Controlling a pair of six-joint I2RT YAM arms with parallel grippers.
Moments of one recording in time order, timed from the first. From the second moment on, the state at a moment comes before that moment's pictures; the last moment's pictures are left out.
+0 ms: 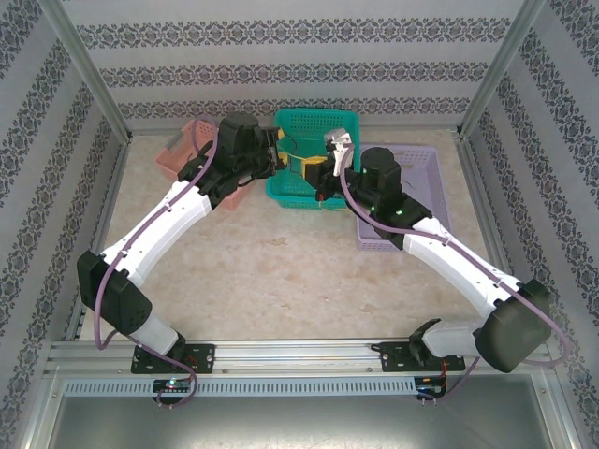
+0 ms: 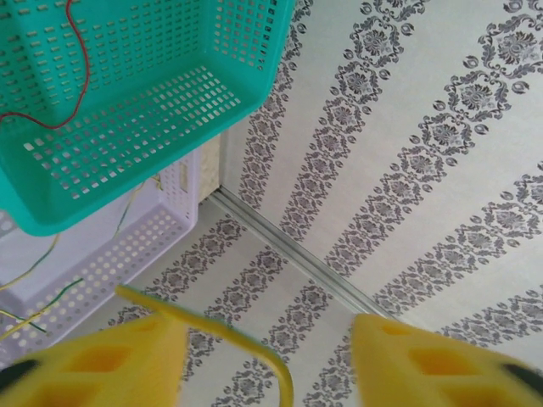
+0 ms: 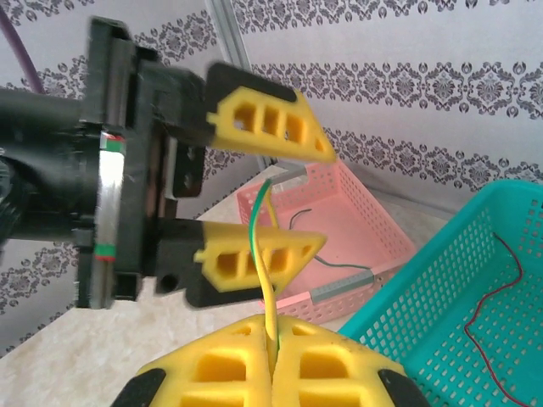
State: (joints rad) left arm -0.51 1.57 1.56 -0.43 0.02 -2.07; right arm 0.58 1.30 1.10 0.04 -0.30 0.22
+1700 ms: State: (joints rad) left arm -0.42 1.76 2.24 -0.68 0.03 -0.76; right arm 0.17 1.36 1.39 -0.73 -0.42 0.21
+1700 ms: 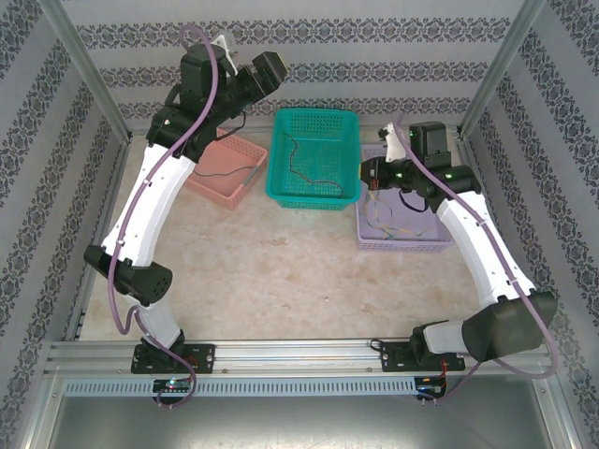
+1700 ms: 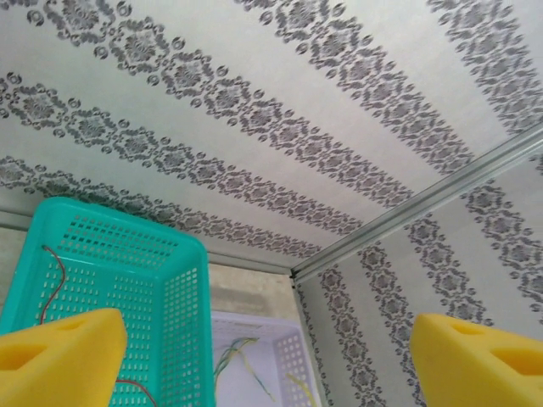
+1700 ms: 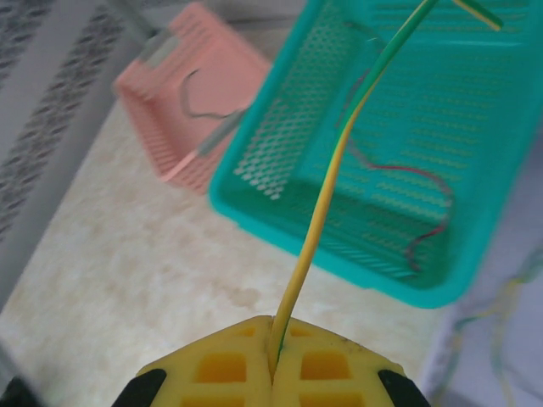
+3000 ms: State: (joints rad) left arm -0.66 1.41 1.50 -0.74 -0.13 -0.82; right arm 0.00 1.45 1.36 -0.57 -0.08 0.45
